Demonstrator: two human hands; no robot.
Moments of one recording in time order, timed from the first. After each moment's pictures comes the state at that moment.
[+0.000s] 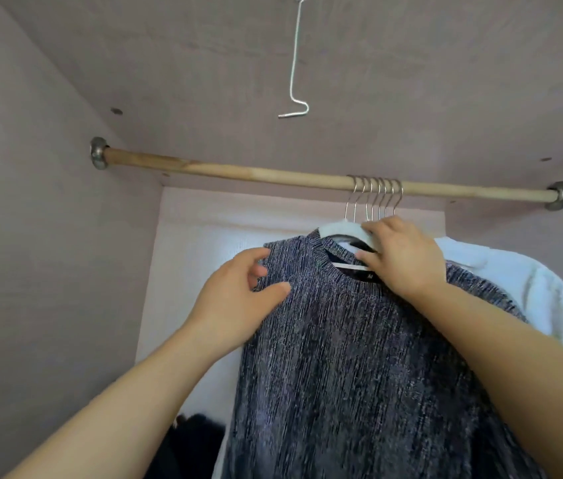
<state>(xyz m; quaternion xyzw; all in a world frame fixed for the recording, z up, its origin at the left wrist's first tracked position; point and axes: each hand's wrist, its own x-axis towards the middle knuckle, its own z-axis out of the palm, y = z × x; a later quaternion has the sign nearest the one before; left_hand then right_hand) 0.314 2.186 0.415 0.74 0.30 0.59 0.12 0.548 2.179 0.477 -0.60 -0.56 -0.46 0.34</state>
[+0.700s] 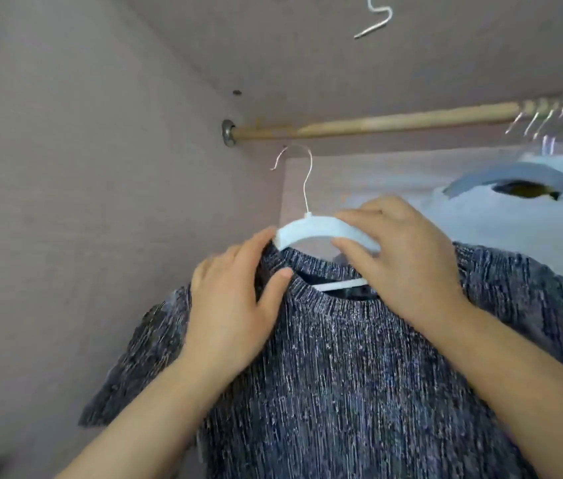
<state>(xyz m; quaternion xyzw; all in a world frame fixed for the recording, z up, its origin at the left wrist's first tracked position) 0.248 2.149 0.354 0.62 0.48 0.57 -0.24 0.428 2.183 0.412 -0.25 -0.74 -0.34 0.53</state>
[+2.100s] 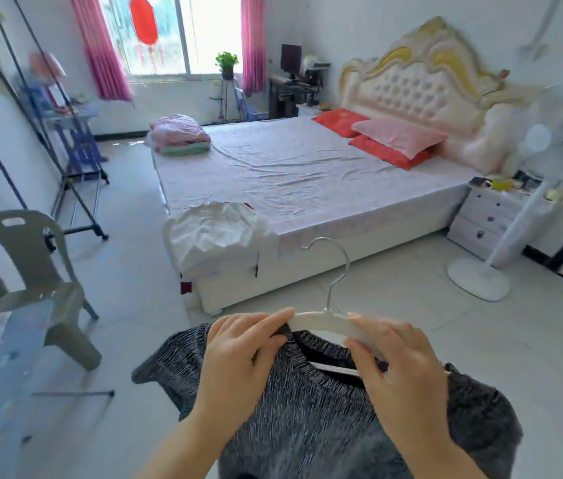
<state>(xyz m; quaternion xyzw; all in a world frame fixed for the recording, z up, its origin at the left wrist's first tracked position) 0.257 1.272 0.001 -0.22 0.85 0.20 -0.43 0.116 1.411 0.010 0.47 -0.75 0.39 0.24</state>
